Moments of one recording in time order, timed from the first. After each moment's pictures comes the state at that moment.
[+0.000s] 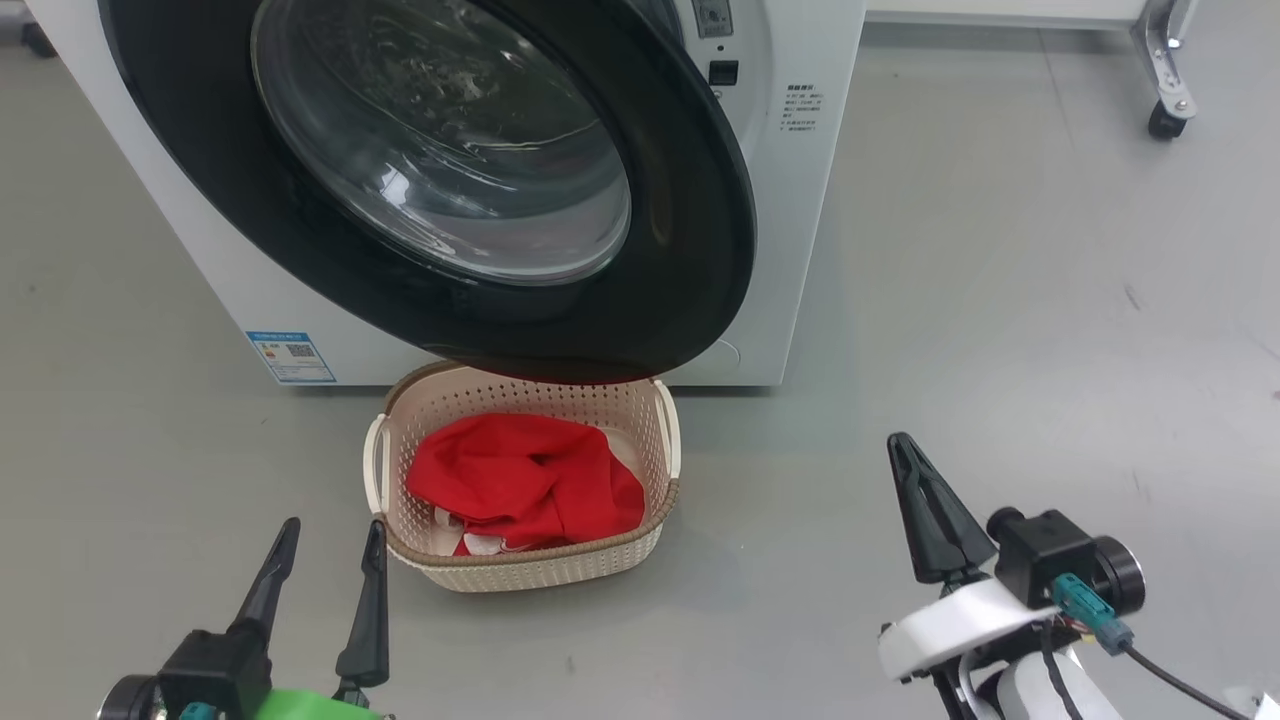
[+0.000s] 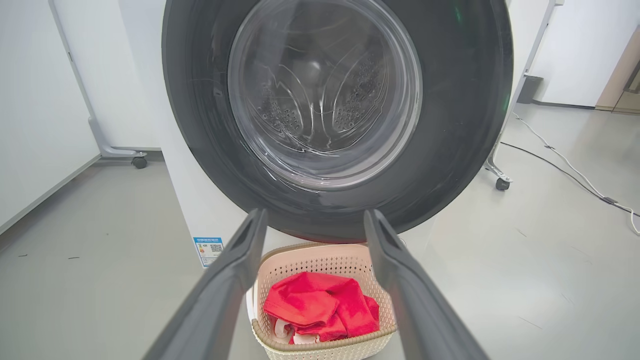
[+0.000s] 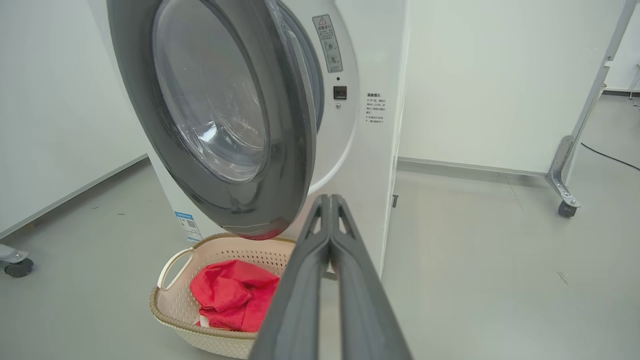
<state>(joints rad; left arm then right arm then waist) 0.12 0.15 -0.21 -0.02 -0.36 0.08 -0.18 -0.01 -0.06 0.28 0.16 0.24 -0.02 -0.25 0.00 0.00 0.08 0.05</state>
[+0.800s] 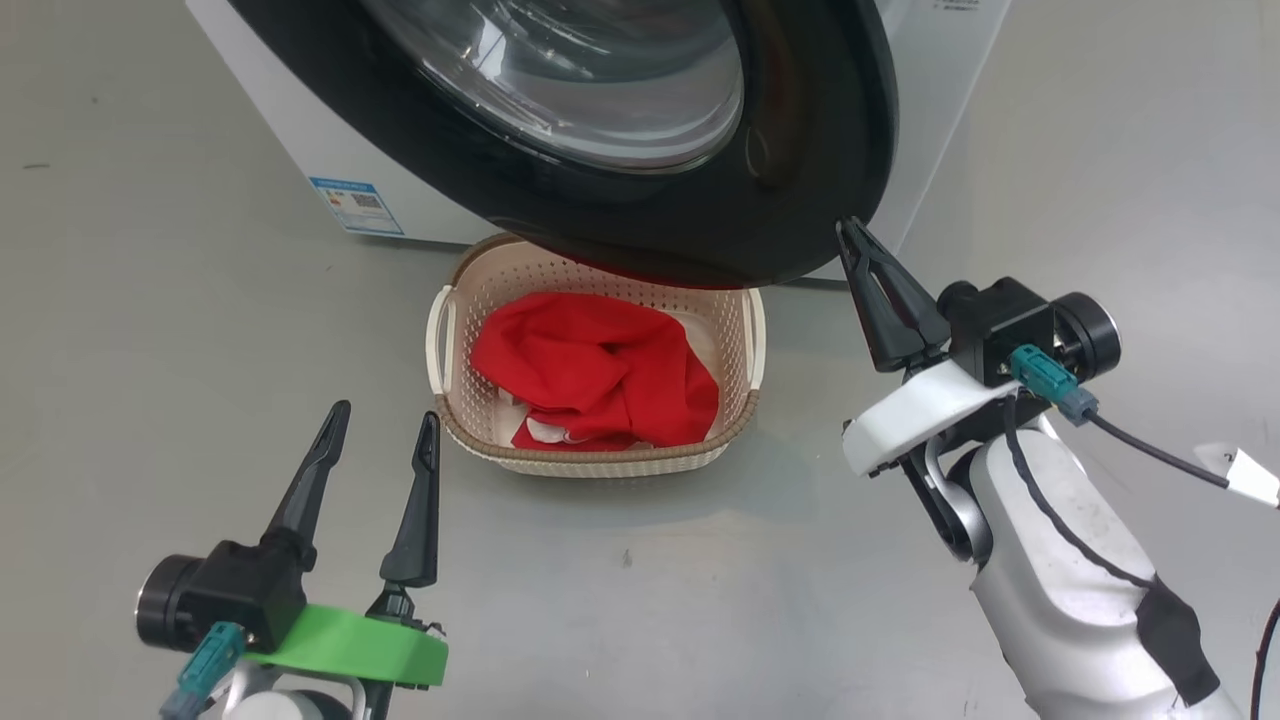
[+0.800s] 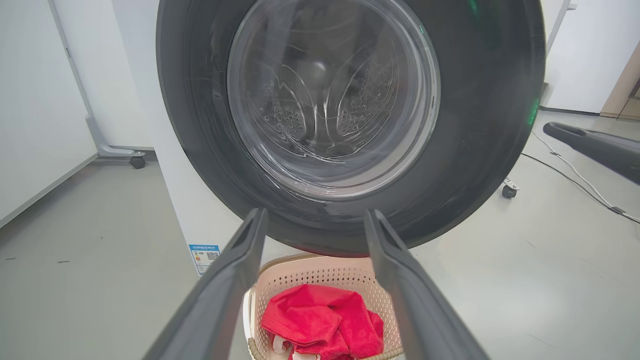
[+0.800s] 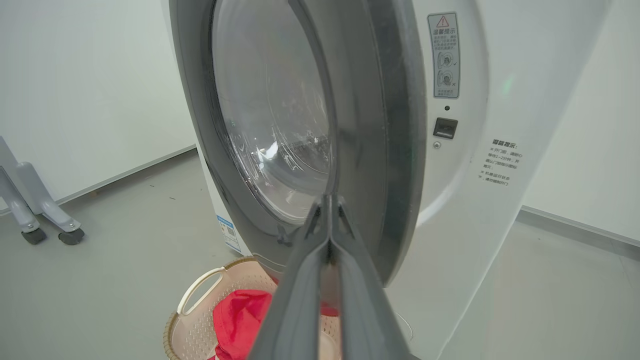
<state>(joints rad) -0.04 0.11 -0.26 -0.06 -0.35 0.05 -0.20 -0.45 -0.06 0.35 0.31 0.19 0.05 -0.18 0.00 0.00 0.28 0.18</state>
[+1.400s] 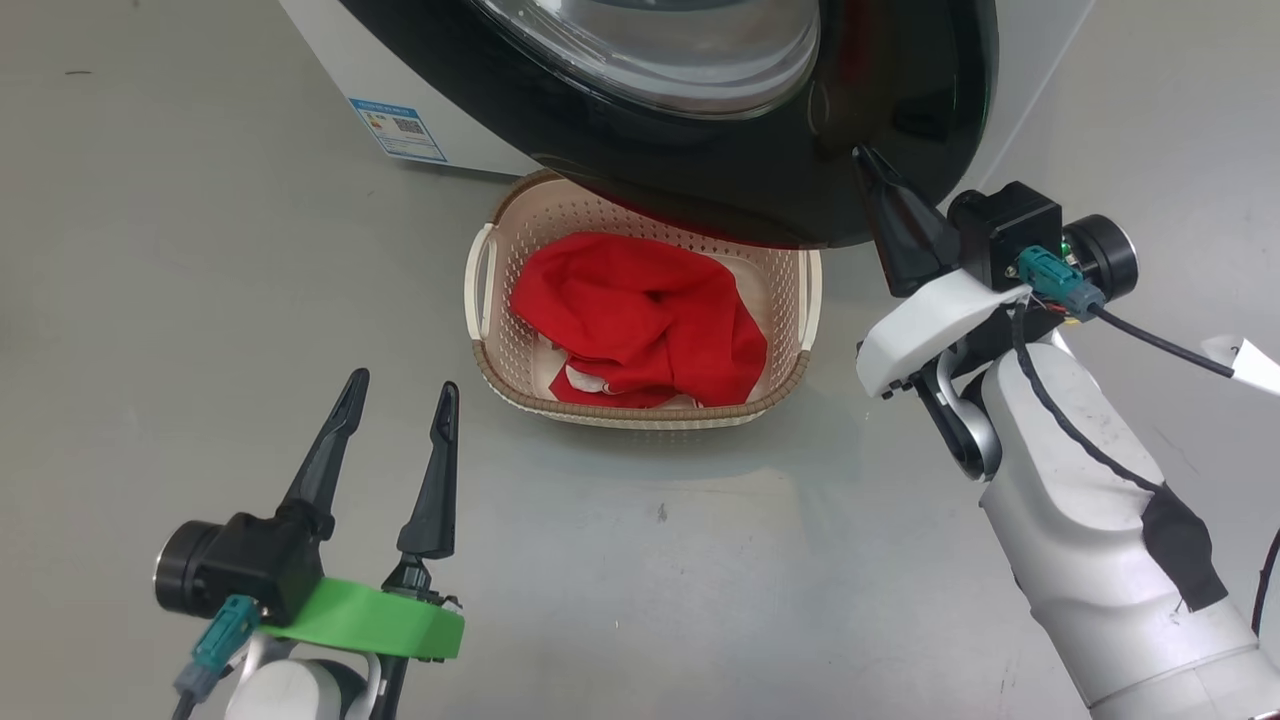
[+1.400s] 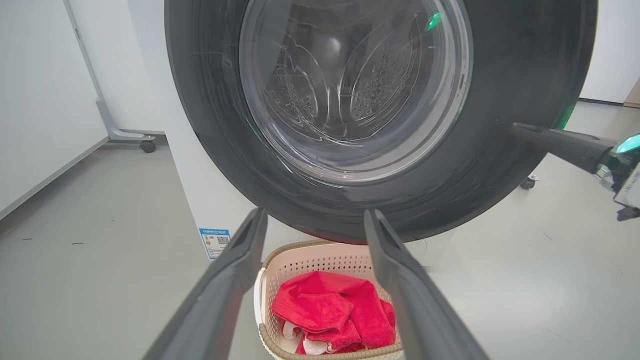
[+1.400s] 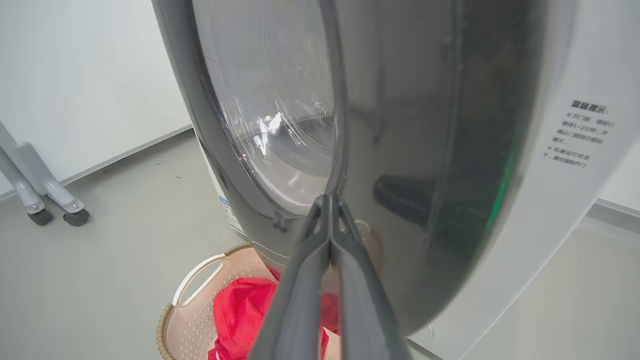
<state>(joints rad) -0.10 0.09 -0.28 -0.03 -0.35 0.03 -0.22 -0.62 -0.07 0.34 0.50 0.19 0.07 -0.17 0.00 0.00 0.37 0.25</state>
